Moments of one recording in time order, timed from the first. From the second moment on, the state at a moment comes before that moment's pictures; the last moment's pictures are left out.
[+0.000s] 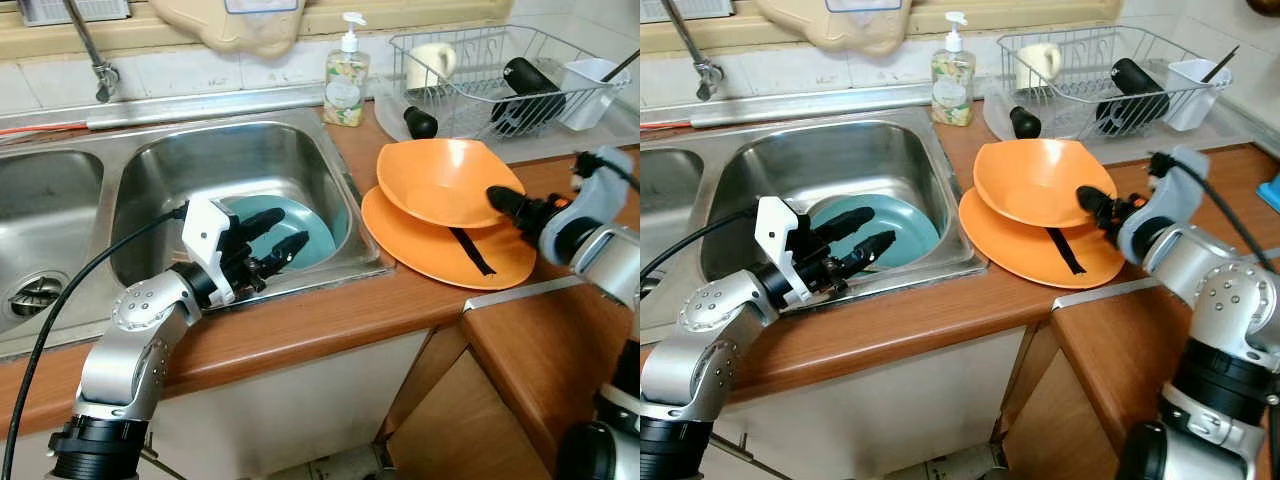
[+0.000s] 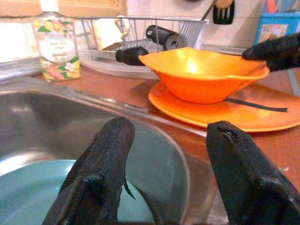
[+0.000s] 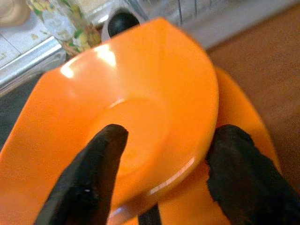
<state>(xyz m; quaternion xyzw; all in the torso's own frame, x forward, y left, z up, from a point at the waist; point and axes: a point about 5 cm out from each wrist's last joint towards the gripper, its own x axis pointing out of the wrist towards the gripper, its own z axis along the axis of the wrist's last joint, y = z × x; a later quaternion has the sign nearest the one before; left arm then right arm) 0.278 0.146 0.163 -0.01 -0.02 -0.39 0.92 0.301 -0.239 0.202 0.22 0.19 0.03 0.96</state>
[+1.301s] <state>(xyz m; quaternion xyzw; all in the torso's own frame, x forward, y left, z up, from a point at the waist) 0.279 0.137 0.165 0.00 -0.01 -0.39 0.92 0.303 -0.232 0.204 0.28 0.15 0.06 0.95</state>
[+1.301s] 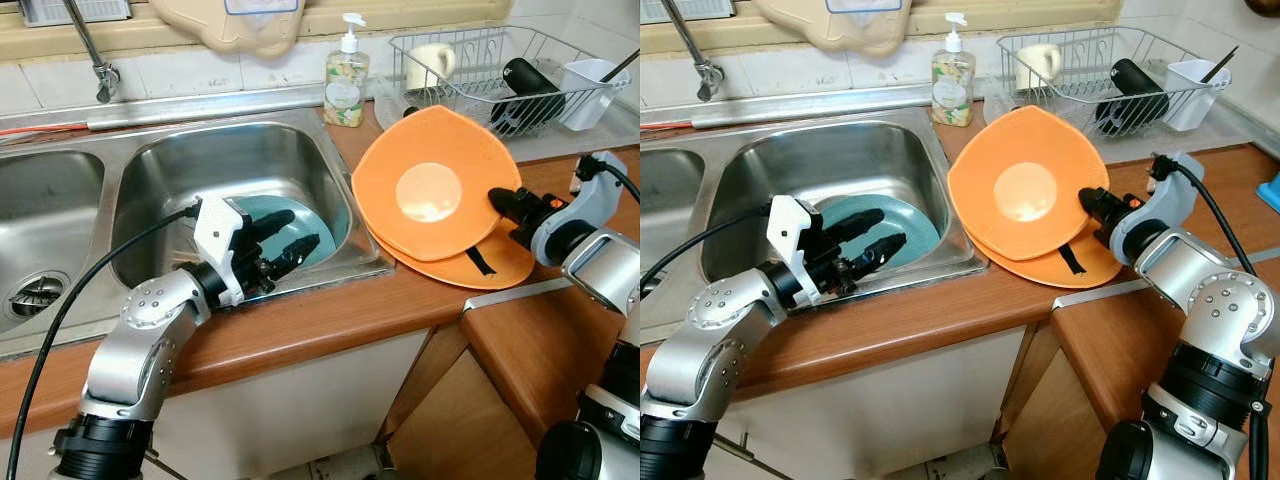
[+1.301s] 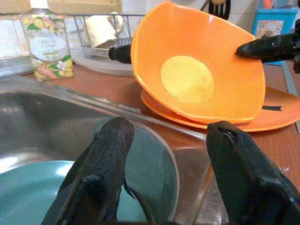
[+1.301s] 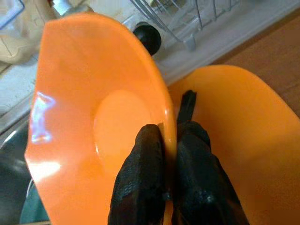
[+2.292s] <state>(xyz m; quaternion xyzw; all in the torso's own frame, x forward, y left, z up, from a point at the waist) 0.303 0.143 0.183 -0.07 -0.06 -0.30 0.95 0.299 -0.176 0.262 0.23 0.00 0.26 0.94</state>
